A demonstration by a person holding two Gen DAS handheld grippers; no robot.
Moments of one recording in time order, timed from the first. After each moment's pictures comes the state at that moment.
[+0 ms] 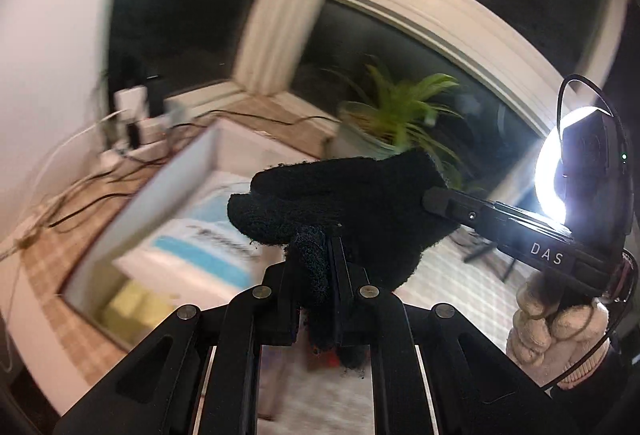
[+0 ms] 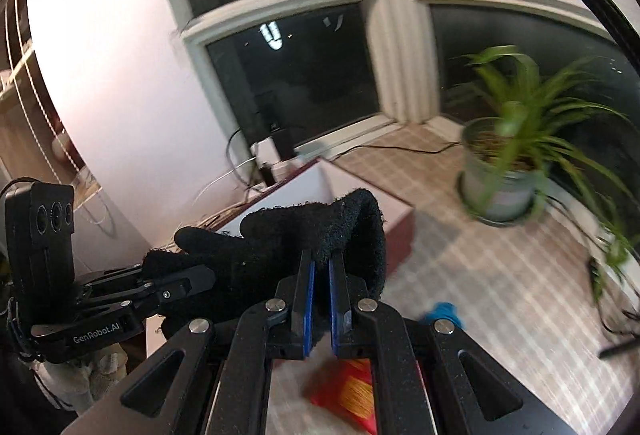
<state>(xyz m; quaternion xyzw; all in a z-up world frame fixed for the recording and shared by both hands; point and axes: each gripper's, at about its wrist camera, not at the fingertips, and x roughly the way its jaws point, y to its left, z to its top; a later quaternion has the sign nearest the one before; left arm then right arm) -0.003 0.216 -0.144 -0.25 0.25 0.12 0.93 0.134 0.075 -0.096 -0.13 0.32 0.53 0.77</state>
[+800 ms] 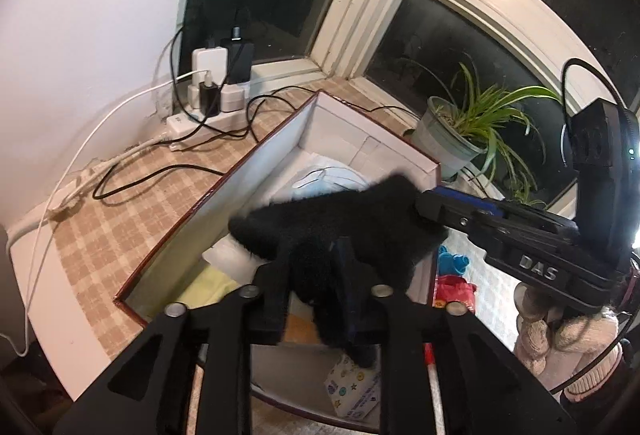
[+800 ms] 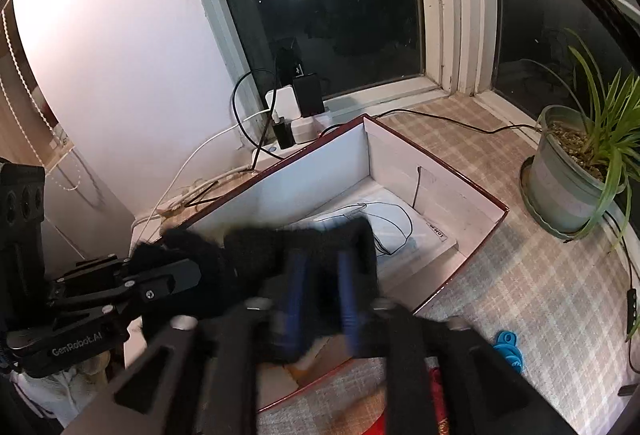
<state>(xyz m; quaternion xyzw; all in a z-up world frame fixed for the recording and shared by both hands) -0.021 0.280 -0.186 -0.30 0.30 0.19 0.89 0.125 0.174 -0.150 -0.20 0.35 0.53 0.74</state>
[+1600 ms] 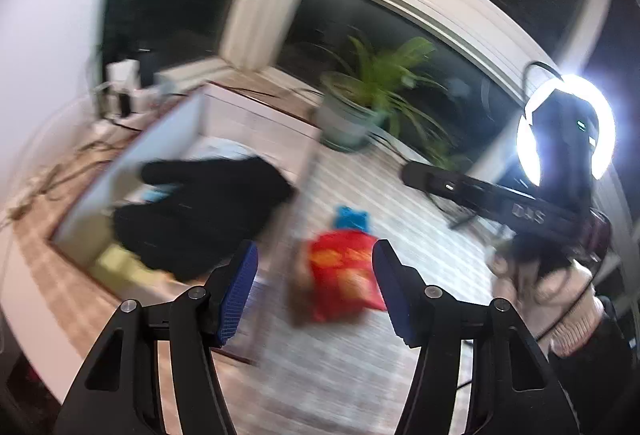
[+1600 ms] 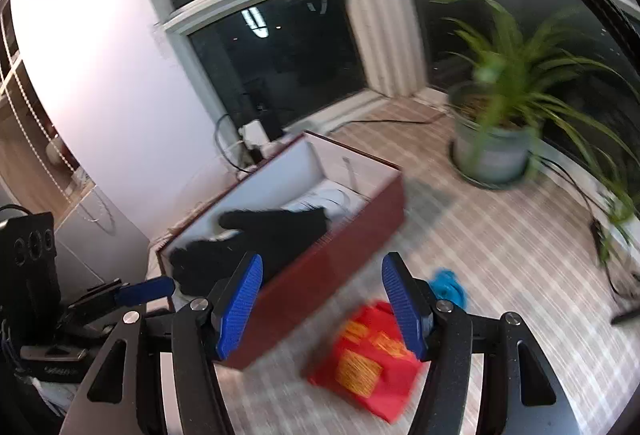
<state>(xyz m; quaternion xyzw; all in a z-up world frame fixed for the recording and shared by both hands) -0.026 0.175 -0.149 -0.26 0.29 0.07 0.92 0.150 0.037 -0.117 -0.10 0.36 0.51 0.78</state>
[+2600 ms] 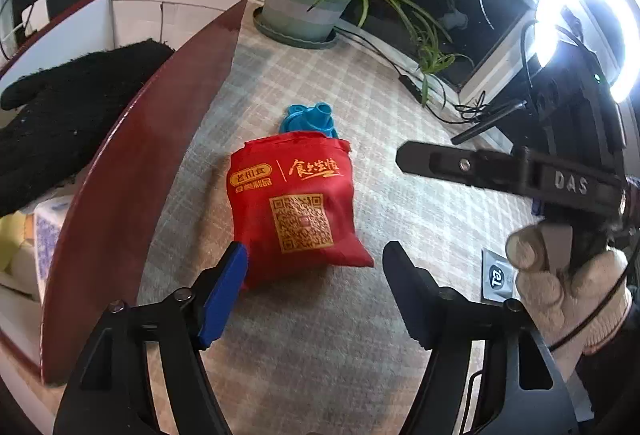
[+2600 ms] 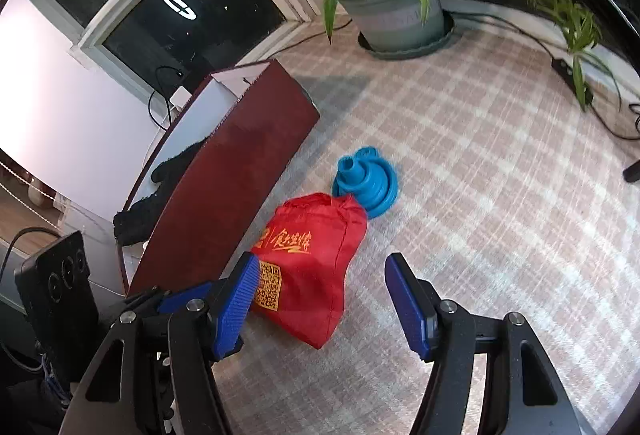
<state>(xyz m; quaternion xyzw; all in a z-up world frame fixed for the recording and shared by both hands) 0.059 0.113 -0.222 -0.24 0.41 0.02 0.88 0.206 -0.033 -0.209 -0.03 0.50 0.45 0.74</state>
